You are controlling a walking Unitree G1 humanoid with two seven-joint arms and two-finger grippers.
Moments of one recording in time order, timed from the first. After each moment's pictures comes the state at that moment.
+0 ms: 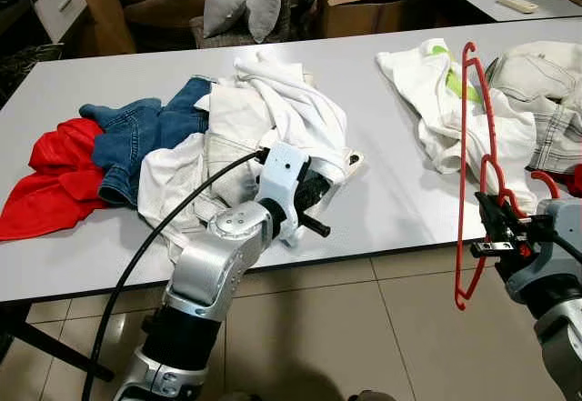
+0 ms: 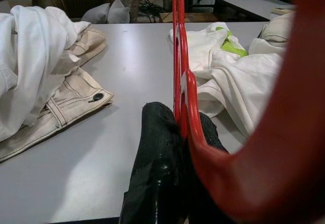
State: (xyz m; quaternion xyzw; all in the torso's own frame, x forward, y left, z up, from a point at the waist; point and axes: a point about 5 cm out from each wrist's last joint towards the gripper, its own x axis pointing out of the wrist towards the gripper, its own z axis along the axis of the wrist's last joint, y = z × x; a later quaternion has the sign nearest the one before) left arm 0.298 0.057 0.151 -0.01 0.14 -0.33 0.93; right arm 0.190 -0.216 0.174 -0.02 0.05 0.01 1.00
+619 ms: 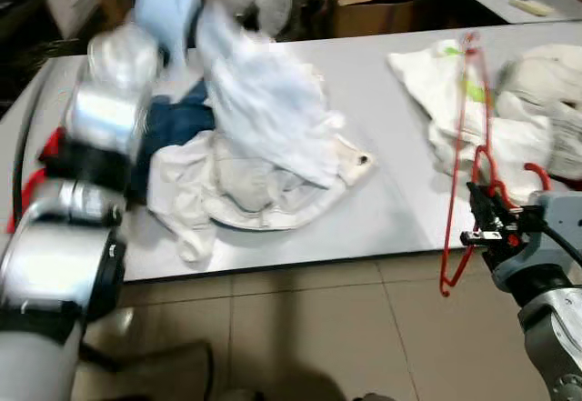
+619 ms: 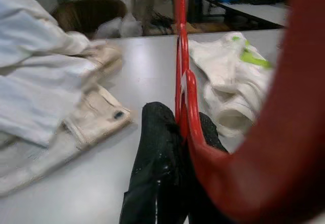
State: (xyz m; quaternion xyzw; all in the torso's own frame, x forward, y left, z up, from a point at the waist) left arm 0.403 0.158 0.322 0.25 -0.13 -0.14 0.95; right arm 0.200 -0.206 0.174 0.01 0.02 0.01 1.00
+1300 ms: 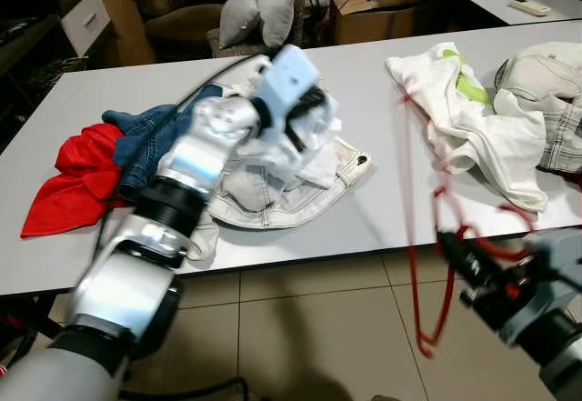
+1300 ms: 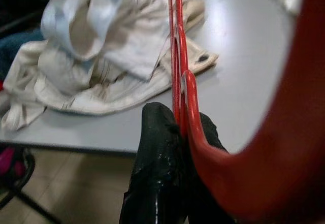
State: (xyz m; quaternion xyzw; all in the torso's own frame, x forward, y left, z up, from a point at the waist) left arm 0.386 0.086 0.237 0.24 -0.02 -0.37 0.90; right arm 0.159 -0.199 0.164 0.06 0.12 0.18 0.97
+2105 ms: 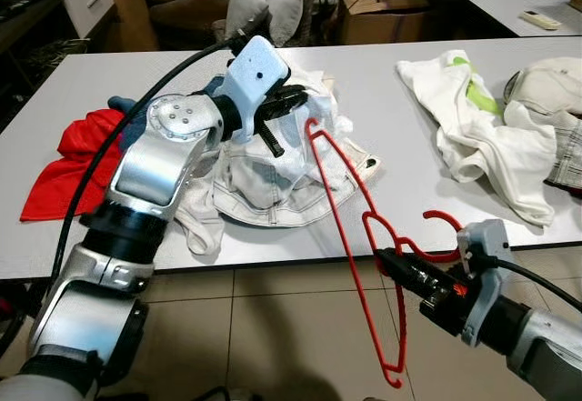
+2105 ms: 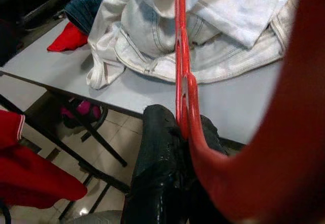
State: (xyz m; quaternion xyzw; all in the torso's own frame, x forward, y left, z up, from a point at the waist) left arm 0.351 0.106 0.256 0.23 -0.03 -0.40 0.89; right arm 0.174 -0.171 0.155 0.10 0.21 0.32 0.92
